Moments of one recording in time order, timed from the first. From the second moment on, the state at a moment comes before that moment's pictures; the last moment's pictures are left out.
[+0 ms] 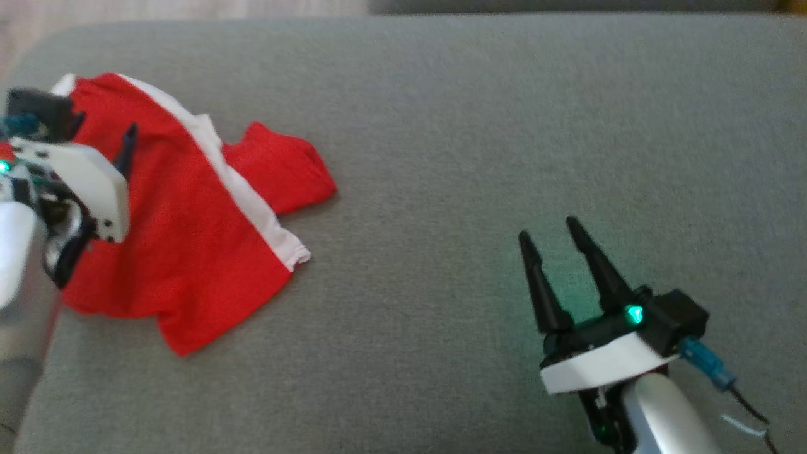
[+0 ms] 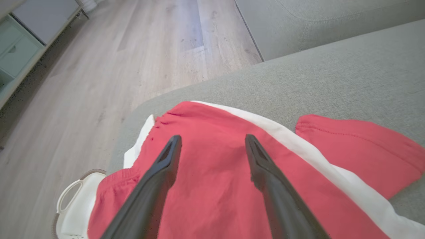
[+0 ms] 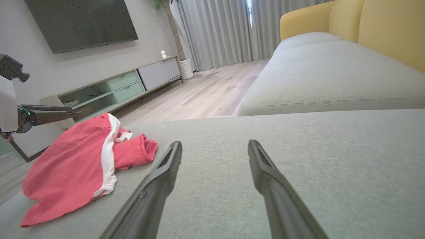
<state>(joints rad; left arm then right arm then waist) -0.78 0.50 -0.47 0.70 -0.44 -0.13 0.29 -0.09 -0.05 0.28 0.16 0.20 0.13 -0.25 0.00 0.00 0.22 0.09</state>
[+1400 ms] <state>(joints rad) -0.89 0.61 -0.66 0.59 -0.73 -0.10 -0.02 -0.04 -0.05 0.25 0.21 0.29 0.13 -0.25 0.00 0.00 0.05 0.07</state>
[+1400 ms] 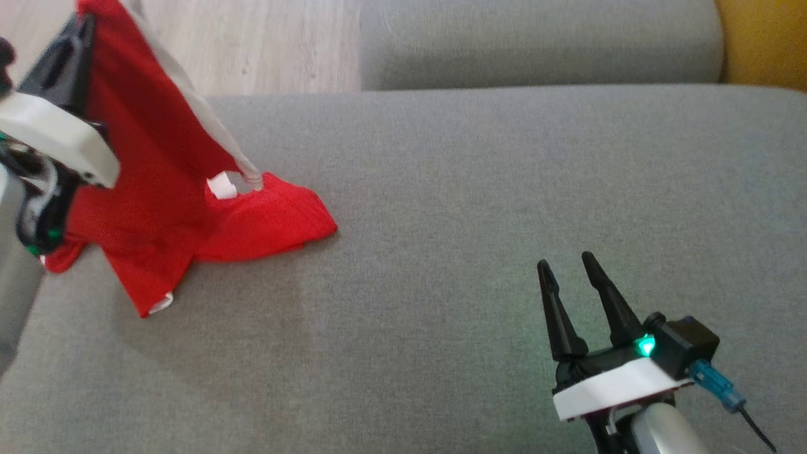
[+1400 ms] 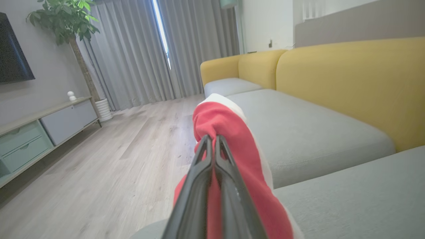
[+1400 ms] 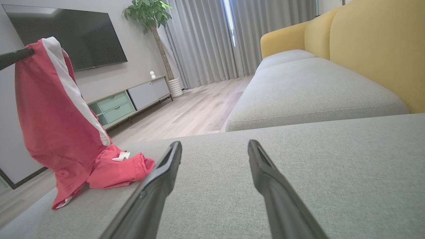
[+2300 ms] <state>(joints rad) -0.87 0.27 -0.72 0.30 -0.82 0.05 -0.01 -0.09 -0.05 0.22 0.13 0.38 0.13 -0.25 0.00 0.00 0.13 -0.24</state>
